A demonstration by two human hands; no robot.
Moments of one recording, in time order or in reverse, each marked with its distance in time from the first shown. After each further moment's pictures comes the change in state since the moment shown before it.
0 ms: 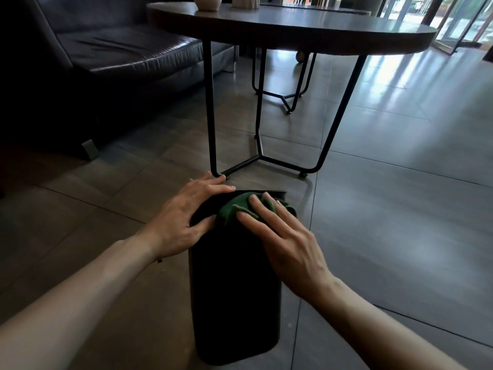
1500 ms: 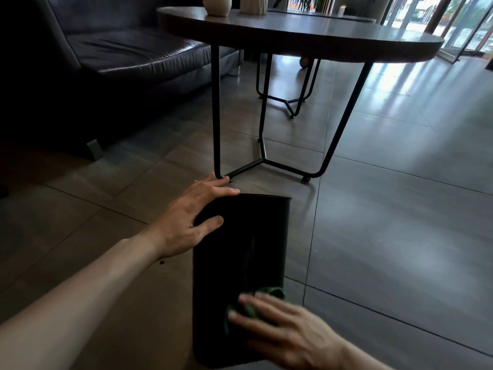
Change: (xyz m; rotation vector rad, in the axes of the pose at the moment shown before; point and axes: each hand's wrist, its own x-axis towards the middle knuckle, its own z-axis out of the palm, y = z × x) left_hand -0.001 -0.009 -0.003 -0.020 -0.008 0.018; right_hand -0.087 -0.027 0.024 -0.200 -0.246 -0.588
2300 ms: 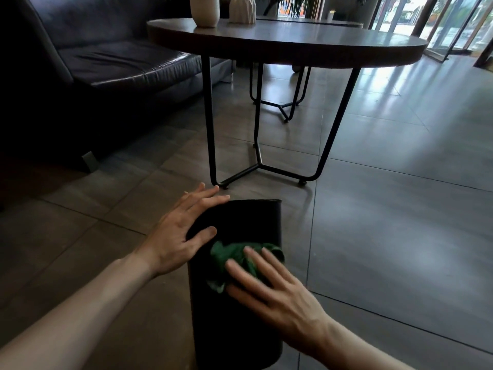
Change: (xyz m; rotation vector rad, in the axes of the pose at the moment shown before) left_hand -0.003 0.002 0.004 0.035 0.052 -0.018; right_hand 0.029 0.026 -0.003 -0.012 0.064 0.266
